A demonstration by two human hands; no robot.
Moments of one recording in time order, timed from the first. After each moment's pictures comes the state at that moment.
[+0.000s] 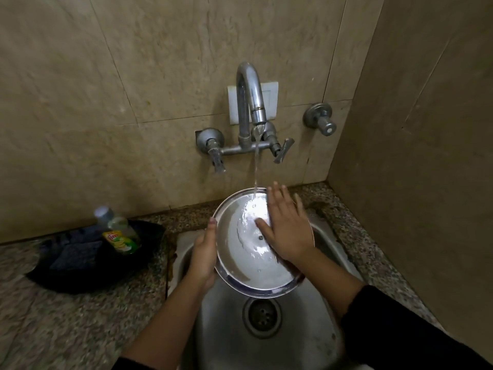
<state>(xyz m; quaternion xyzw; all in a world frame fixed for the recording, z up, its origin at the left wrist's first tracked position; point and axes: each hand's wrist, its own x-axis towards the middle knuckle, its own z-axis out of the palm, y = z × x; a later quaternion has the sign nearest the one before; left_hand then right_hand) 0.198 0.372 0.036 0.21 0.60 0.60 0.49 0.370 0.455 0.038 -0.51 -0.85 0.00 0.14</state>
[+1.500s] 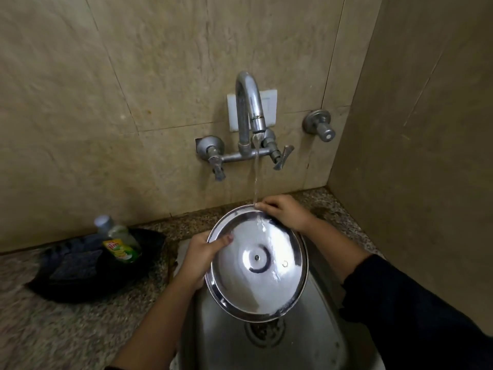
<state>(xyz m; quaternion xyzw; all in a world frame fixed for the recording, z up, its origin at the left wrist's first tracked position) 0.182 0.368 0.060 0.35 0.58 0.55 0.48 0.370 0.504 0.085 -0.41 -0.83 0.33 0.20</state>
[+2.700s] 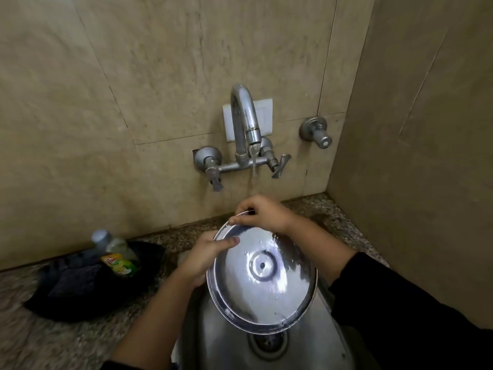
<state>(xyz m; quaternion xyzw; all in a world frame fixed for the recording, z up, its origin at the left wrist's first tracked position) 0.178 0.391 0.081 0.39 0.55 0.48 0.56 0.329 0.501 0.113 -0.33 -0.86 0.35 0.18</state>
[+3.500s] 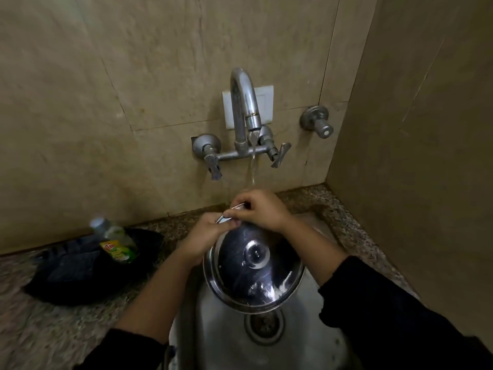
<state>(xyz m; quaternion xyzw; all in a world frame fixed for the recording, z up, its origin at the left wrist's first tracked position) 0.182 0.405 0.087 0.46 0.56 0.46 0.51 0.326 0.488 0.101 -0.32 -0.88 0.28 0.22</state>
